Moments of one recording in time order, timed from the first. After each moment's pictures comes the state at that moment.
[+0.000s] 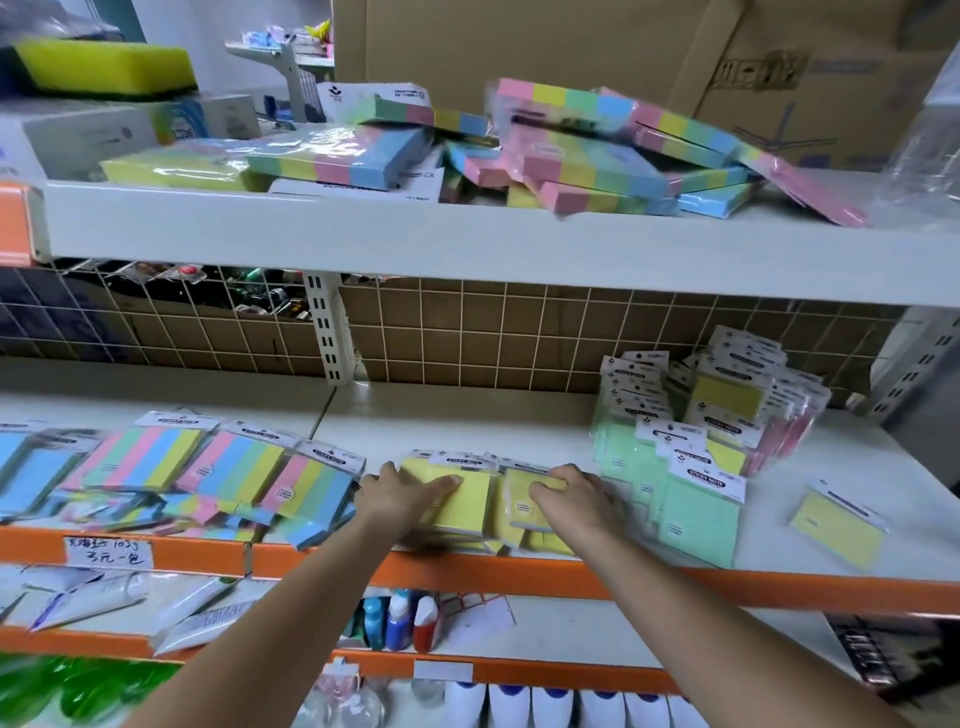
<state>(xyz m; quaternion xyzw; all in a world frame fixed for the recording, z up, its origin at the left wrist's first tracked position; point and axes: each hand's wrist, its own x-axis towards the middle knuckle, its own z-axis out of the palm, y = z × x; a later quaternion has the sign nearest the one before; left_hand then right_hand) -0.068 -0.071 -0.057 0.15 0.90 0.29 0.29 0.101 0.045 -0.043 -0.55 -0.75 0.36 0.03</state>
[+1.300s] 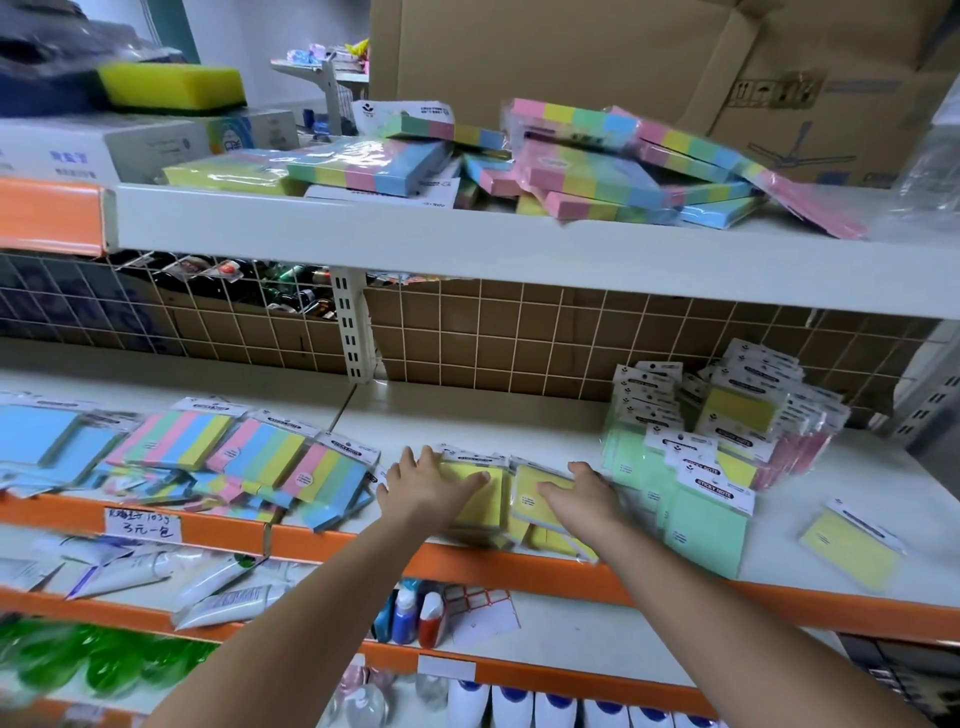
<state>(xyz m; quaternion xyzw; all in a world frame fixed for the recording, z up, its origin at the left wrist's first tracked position) -0.036 -0.064 -0.042 0.25 0.93 0.17 0.19 0.099 0.064 -0.053 -0.52 -0.78 0.36 0.05</state>
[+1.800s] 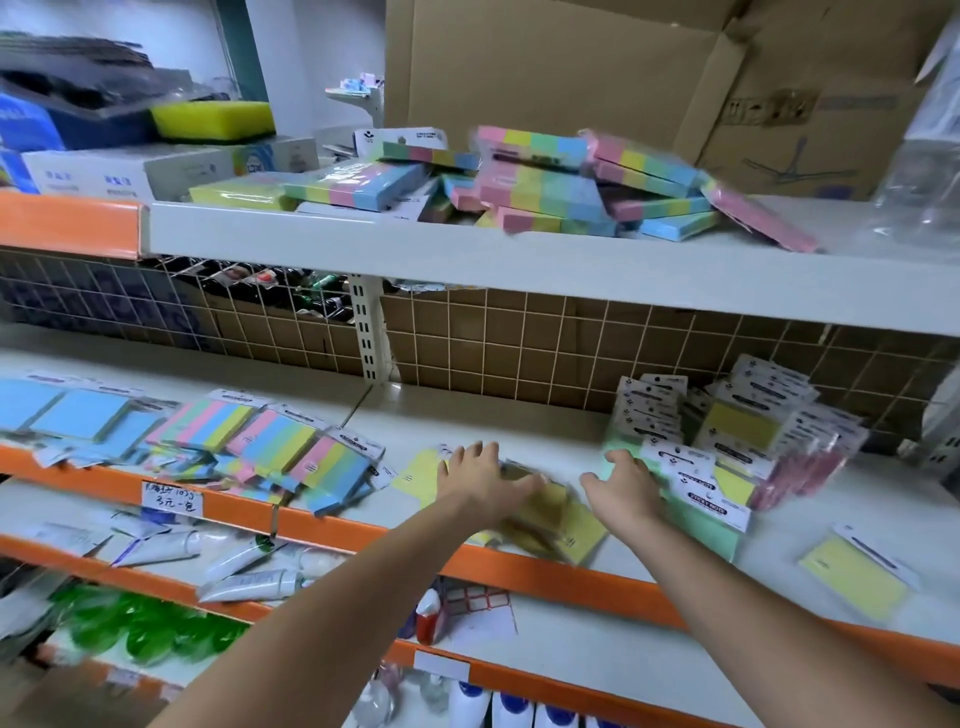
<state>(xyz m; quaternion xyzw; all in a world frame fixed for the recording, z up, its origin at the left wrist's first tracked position) 0.027 -0.027 -0.010 0.33 0.91 0.16 0.16 0.136 0.104 -0.038 -0.51 -0.80 0.29 0.13</state>
